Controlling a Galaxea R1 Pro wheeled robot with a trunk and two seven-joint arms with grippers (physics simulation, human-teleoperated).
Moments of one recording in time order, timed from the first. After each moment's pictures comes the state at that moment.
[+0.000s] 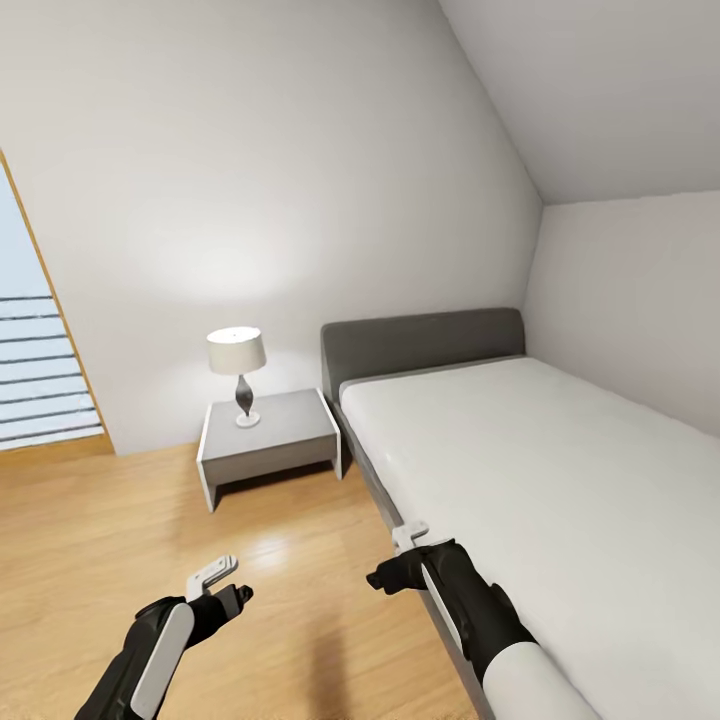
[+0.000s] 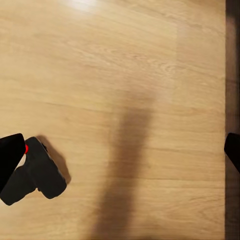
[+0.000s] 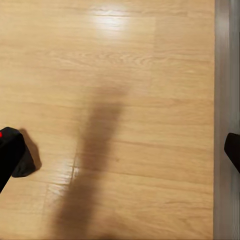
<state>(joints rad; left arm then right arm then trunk) -0.29 0.00 0.11 -1.12 0.56 0.71 0.30 -0.58 0.17 0.13 -0.78 0.23 0.66 0.31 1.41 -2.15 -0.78</state>
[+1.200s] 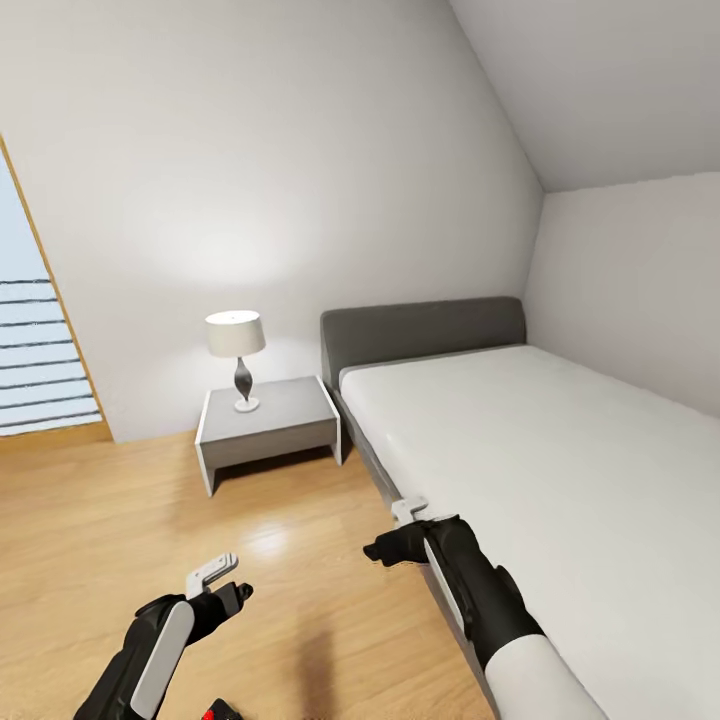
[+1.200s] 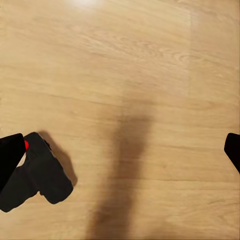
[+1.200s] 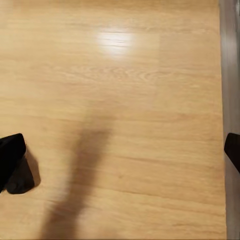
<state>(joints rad) -0.29 0.00 0.11 -1.14 0.55 0.71 0.30 -0.58 0.17 0.13 -0.96 0.23 0.76 0.36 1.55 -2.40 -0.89</state>
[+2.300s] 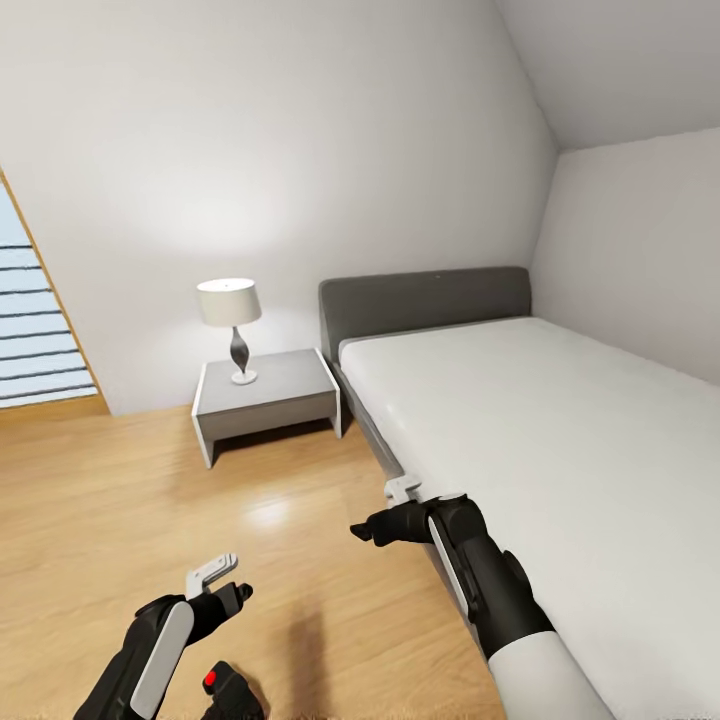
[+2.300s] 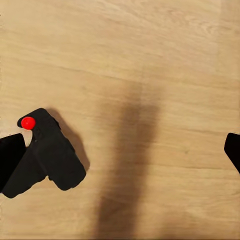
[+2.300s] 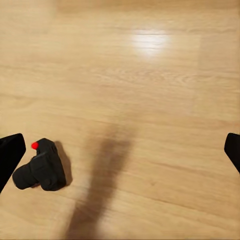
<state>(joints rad) -0.29 0.00 0.11 -1.13 0.55 0.71 0.30 -0.58 0.17 0.14 -1.13 0.23 0.84 0.53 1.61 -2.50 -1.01</state>
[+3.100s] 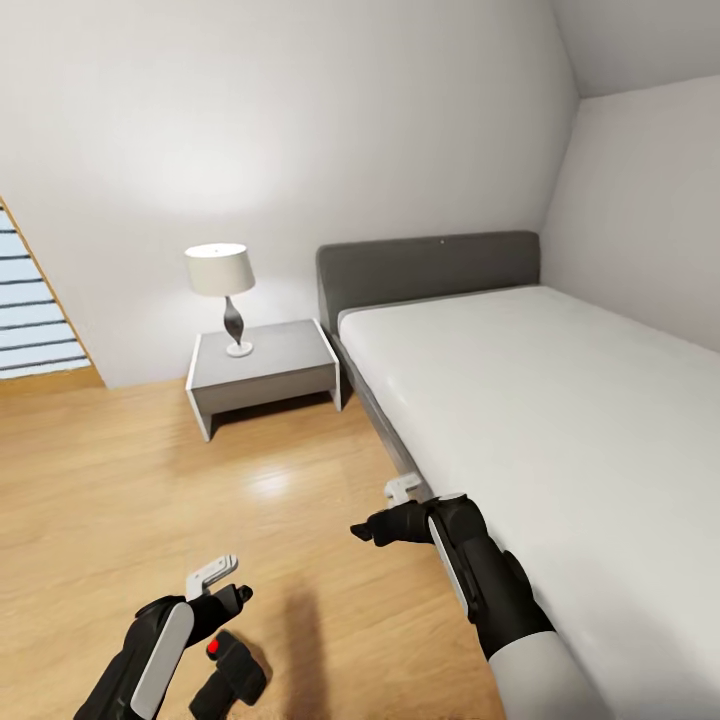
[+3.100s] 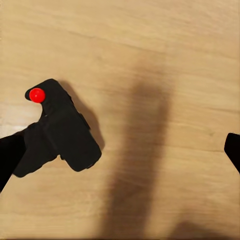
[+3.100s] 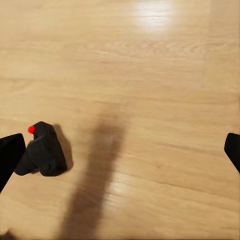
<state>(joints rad) -0.29 0.00 0.11 -1.13 0.54 0.71 0.30 -0.58 0.17 0.14 -1.13 0.23 0.84 0.52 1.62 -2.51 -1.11</state>
